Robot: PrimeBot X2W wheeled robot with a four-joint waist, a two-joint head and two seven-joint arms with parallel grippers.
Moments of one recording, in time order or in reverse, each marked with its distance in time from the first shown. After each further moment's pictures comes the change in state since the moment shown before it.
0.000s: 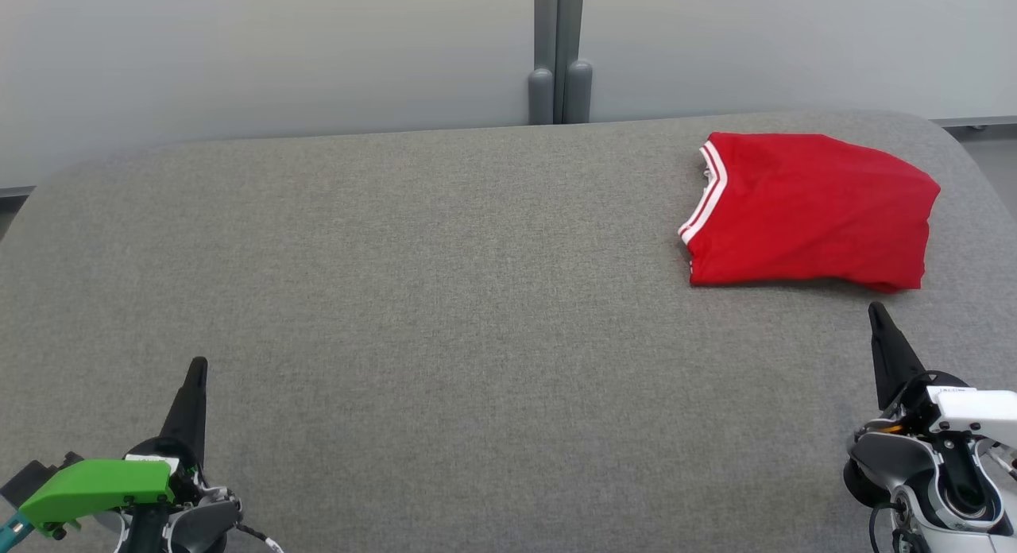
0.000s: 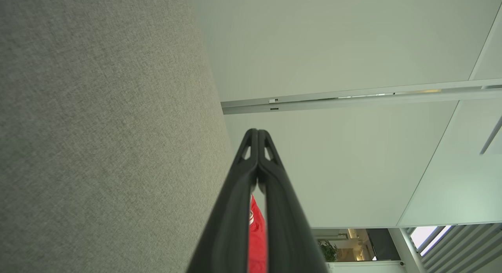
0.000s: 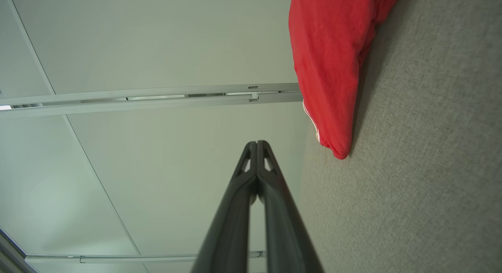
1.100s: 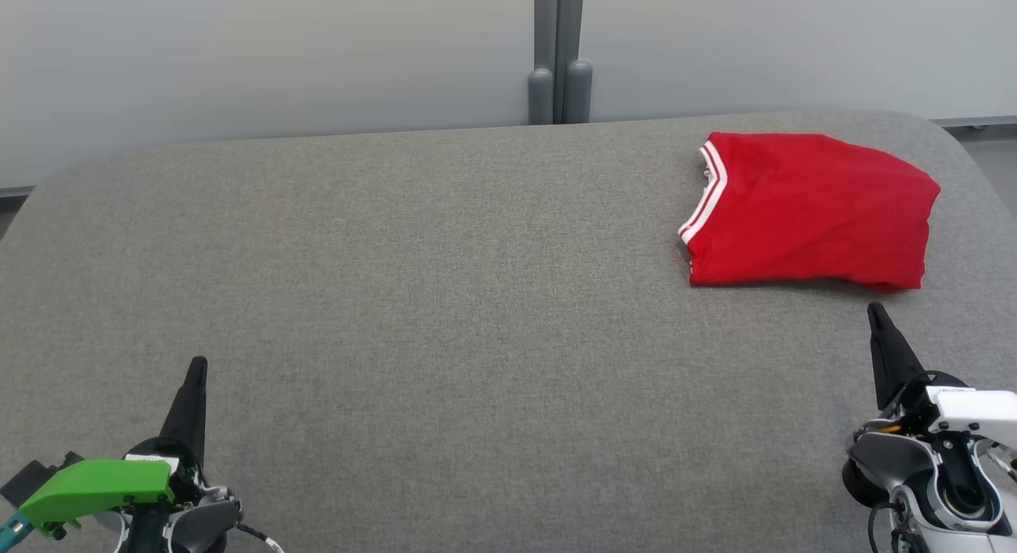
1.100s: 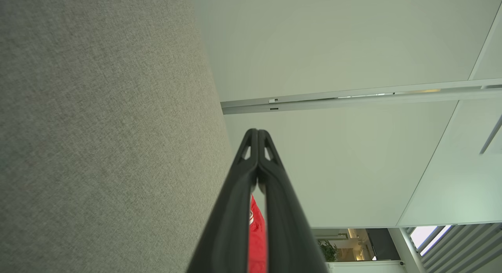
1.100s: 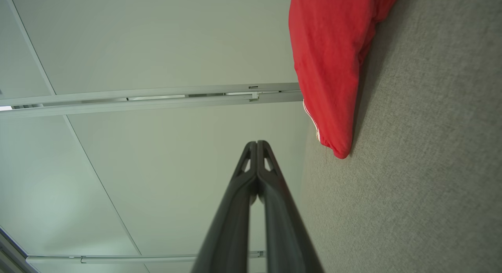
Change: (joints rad) left arm 0.000 0.000 -0.001 -0.001 0.000 0.000 0.000; right arm 0.000 0.003 -0.001 -0.001 0.000 0.000 0.000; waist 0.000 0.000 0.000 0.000
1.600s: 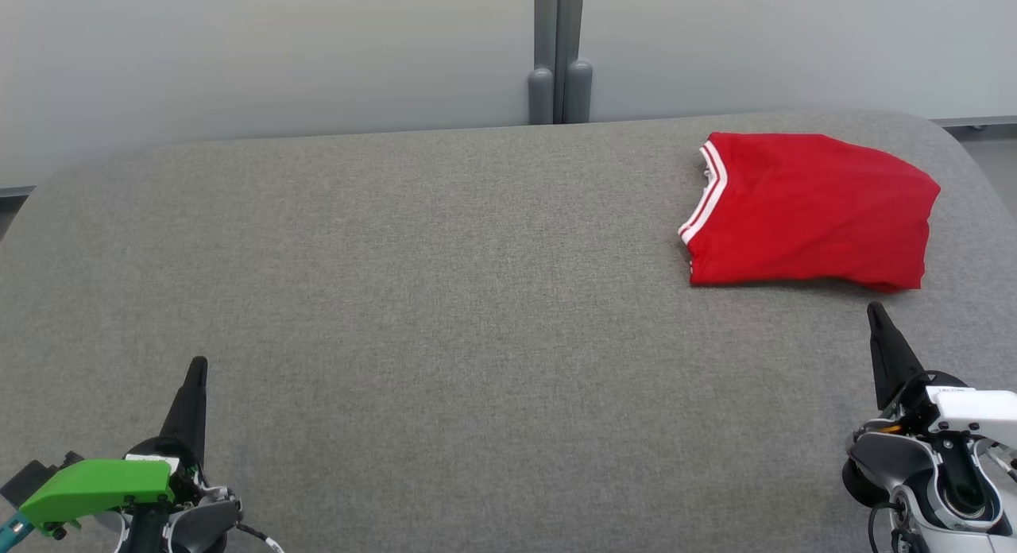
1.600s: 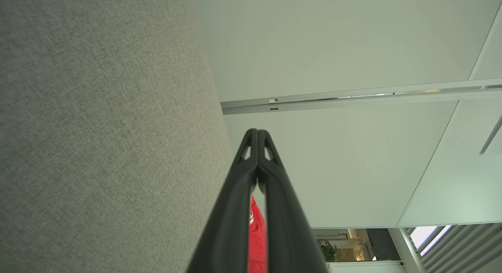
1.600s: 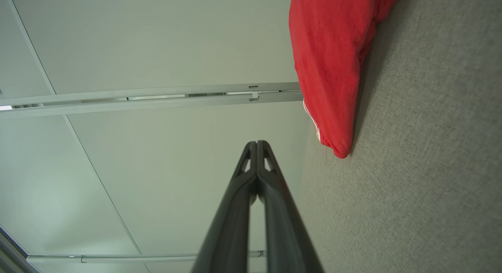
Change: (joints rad) left arm 0.000 0.000 0.000 0.000 0.000 0.000 -0.001; right arm 0.000 0.000 0.000 -0.001 0.000 0.000 0.003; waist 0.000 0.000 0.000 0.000
